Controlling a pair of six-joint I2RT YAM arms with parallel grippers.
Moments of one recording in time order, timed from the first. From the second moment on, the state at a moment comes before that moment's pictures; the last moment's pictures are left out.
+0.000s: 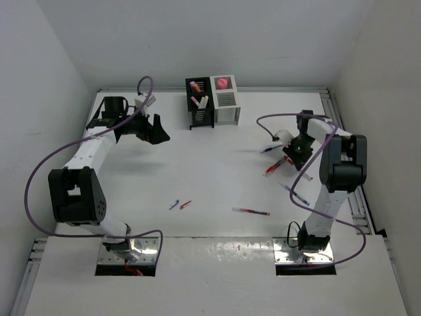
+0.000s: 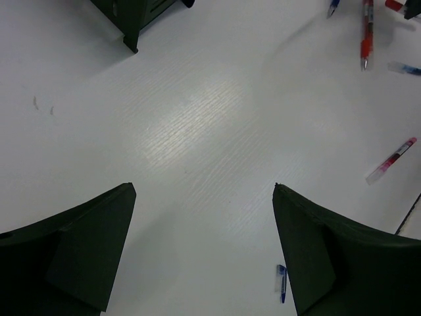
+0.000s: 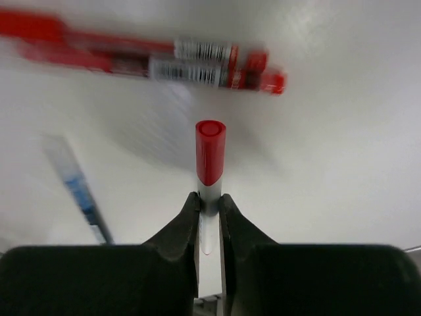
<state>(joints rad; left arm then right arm) 0.05 1.54 1.20 -0.45 0.79 0.26 -0.08 1.95 1.24 -0.86 -0.03 -0.95</state>
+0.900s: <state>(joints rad) 0.15 1.38 1.09 -0.22 0.64 0.08 0.41 2.26 1.90 0.30 -0.34 0.20</state>
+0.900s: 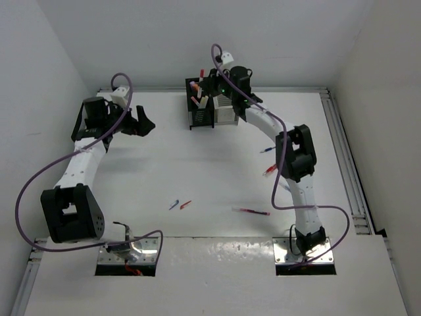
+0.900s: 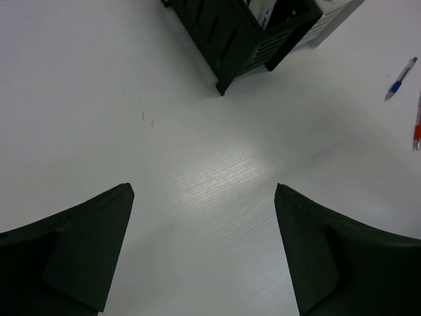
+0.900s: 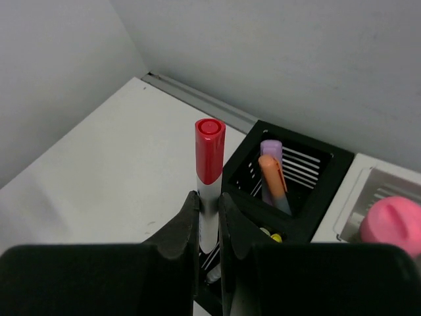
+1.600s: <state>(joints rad) 0.17 1.39 1.09 -0.32 0.65 0.17 0.44 2.27 1.79 0.30 -0.30 0.18</state>
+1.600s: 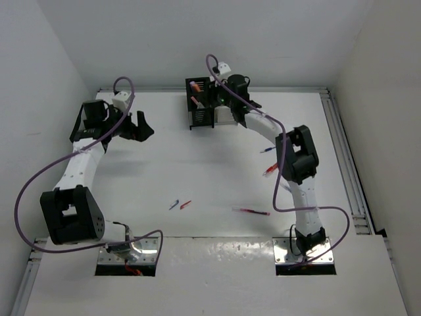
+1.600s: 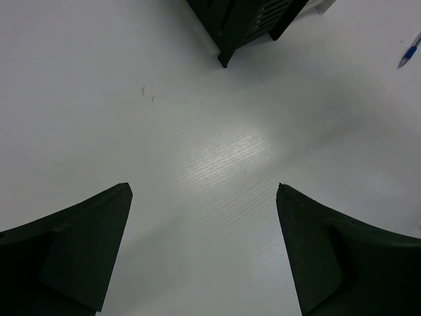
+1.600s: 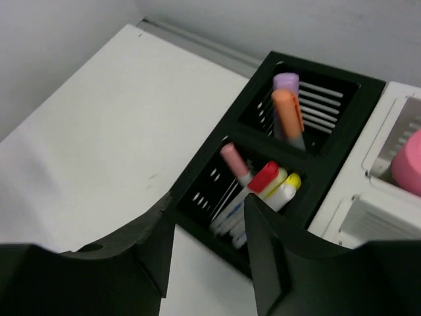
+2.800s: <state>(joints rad) 0.17 1.22 1.11 -0.55 0.63 0.23 0.74 1.42 0.81 -0.81 -0.21 -0.52</state>
